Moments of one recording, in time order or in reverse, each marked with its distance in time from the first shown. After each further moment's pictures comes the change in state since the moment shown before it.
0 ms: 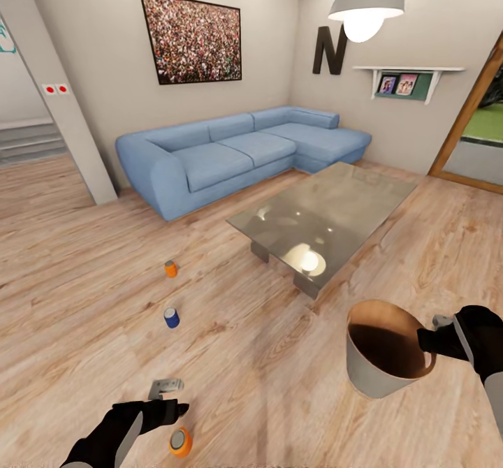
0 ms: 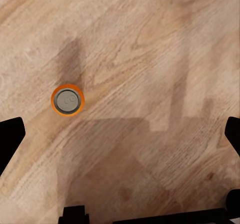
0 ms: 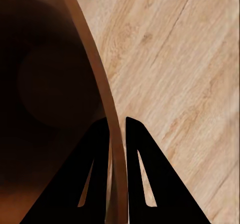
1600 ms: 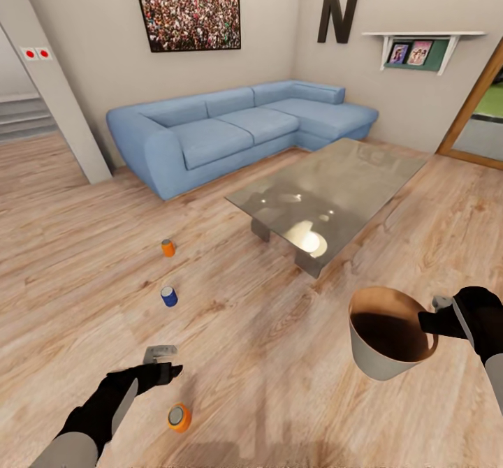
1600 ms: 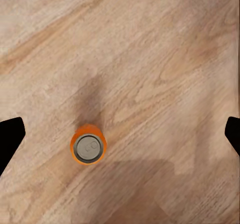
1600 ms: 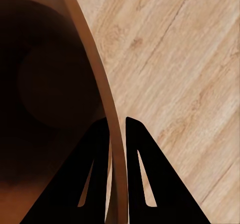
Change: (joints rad) left arm -0.072 0.035 0.009 -0.091 0.013 -0.009 0.009; right arm -0.077 -0.033 0.096 0.000 0.002 -0.001 0.001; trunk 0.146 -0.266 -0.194
